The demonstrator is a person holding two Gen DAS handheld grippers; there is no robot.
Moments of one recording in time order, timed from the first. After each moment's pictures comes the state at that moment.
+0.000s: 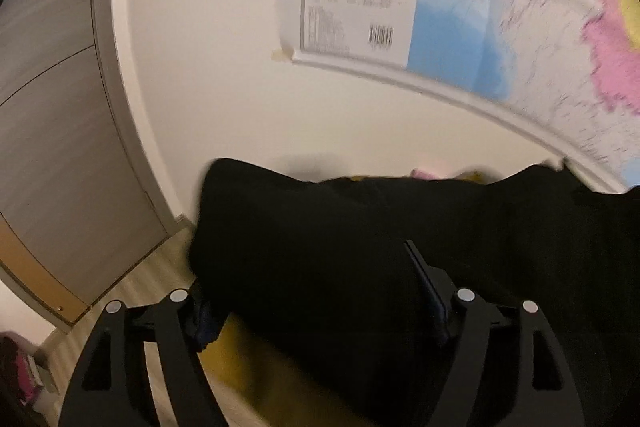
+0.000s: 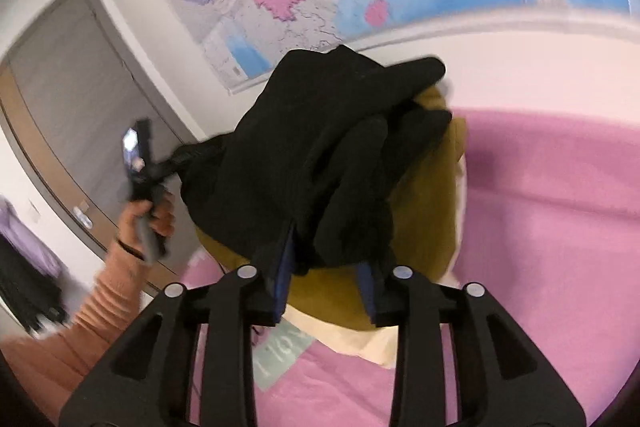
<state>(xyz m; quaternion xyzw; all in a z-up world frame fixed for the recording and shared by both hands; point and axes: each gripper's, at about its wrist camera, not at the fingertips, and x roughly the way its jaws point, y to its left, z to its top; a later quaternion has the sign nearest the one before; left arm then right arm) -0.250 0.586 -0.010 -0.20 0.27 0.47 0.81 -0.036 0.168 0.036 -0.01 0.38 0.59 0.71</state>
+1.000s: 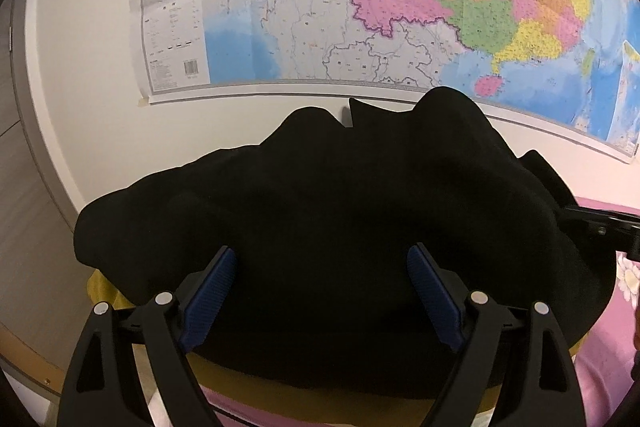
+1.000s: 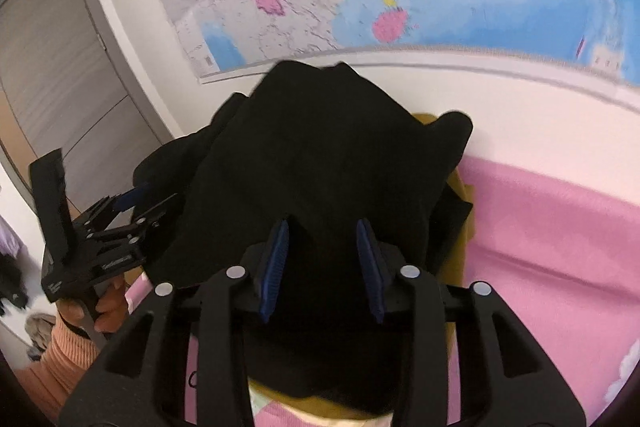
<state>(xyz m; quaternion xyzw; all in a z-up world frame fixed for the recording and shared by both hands) -0.184 0.435 -0.011 -0.10 0.28 0.34 0.89 -0.012 0.238 0.040 -0.06 0.36 0.56 0.74</state>
